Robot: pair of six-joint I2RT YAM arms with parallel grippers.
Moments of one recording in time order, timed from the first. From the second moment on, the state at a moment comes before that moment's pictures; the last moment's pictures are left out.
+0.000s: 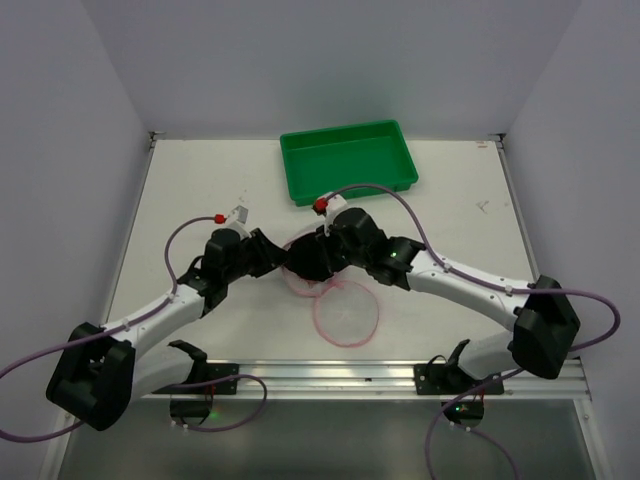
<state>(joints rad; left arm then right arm) -0.45 1.11 0.44 0.18 0.20 -0.88 0.91 1.44 1.04 -0.25 0.08 0.29</state>
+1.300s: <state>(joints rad) -0.29 0.93 0.73 -0.22 0.08 -0.72 0.72 1.55 1.13 -0.22 -1.09 0.30</state>
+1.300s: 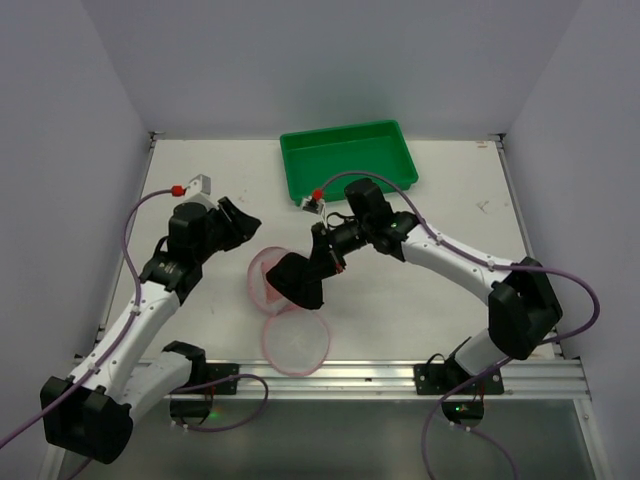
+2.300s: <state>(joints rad) -0.19 0.99 0.75 -0.31 0.08 -0.56 0.42 1.63 1.77 -0.33 -0.39 0.26</state>
